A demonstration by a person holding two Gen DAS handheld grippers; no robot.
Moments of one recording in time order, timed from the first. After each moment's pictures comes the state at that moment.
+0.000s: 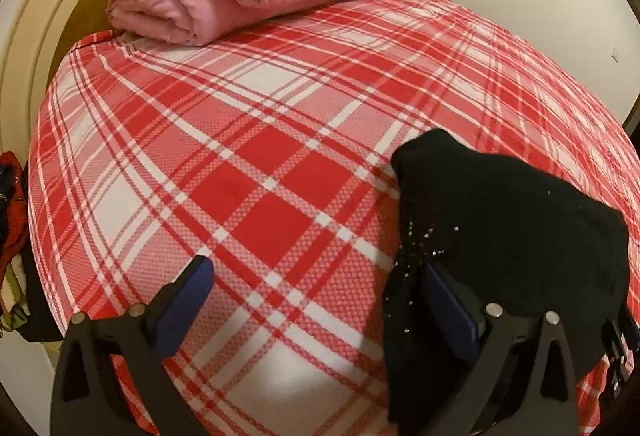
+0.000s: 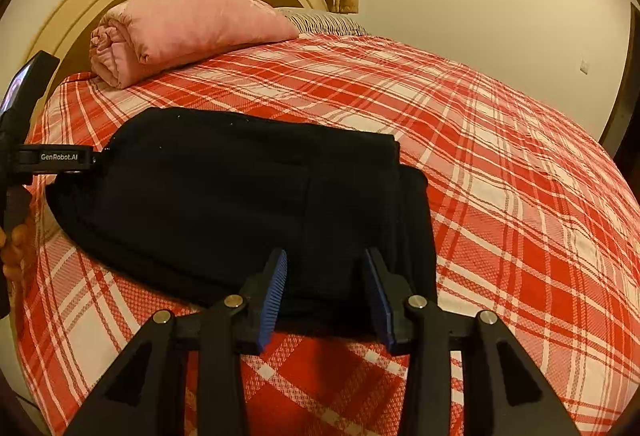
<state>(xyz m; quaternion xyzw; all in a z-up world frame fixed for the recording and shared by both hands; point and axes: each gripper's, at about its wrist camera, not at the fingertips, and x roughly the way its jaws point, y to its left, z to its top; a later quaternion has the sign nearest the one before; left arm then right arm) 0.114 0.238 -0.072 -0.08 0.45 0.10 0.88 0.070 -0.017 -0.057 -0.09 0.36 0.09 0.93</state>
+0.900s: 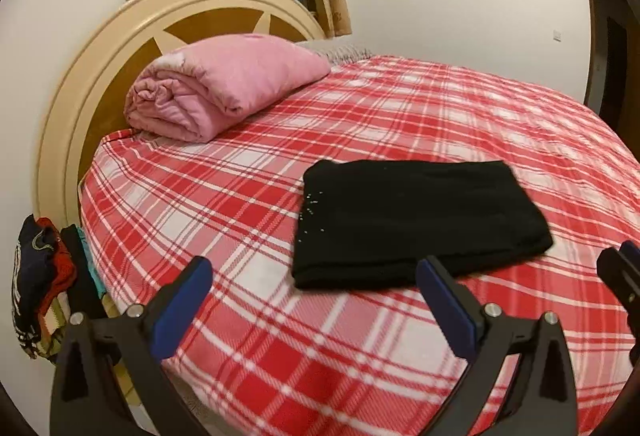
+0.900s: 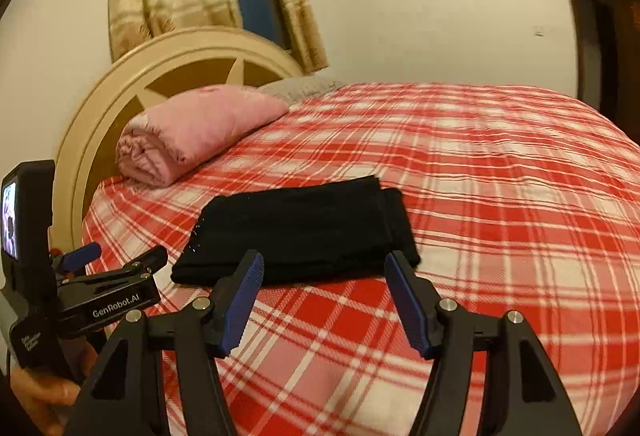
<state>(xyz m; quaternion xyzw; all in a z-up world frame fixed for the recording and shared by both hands) -0.034 0.155 0.012 0.02 0.32 0.07 0.95 -0.070 -0.028 0.025 0.07 0.26 0.07 0.96</state>
